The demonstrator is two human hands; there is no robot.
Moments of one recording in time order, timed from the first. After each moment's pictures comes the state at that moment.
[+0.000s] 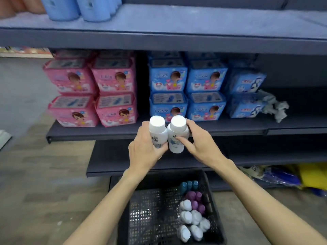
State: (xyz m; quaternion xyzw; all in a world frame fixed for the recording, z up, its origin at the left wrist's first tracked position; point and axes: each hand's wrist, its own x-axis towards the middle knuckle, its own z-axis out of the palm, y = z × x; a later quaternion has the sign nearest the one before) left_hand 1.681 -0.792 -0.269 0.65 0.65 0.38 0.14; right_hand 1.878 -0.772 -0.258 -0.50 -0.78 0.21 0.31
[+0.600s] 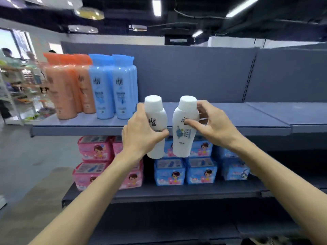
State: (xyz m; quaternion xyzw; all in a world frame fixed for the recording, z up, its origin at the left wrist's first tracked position) left_hand 1.663 -0.774 -0.006 0.65 0.59 0.47 -0.03; right_hand 1.882 -0.759 0.015 -0.41 -0.79 0.12 0.43
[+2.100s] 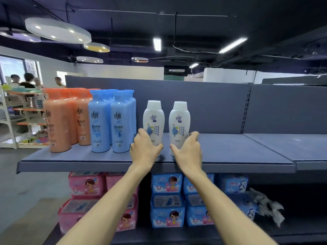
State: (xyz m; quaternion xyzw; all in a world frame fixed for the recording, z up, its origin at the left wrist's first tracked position) left_hand 1.677 -0.668 0.003 0.58 0.66 0.47 -0.02; right_hand 1.807 -0.685 -0.001 -0.63 -0.60 0.06 0.50
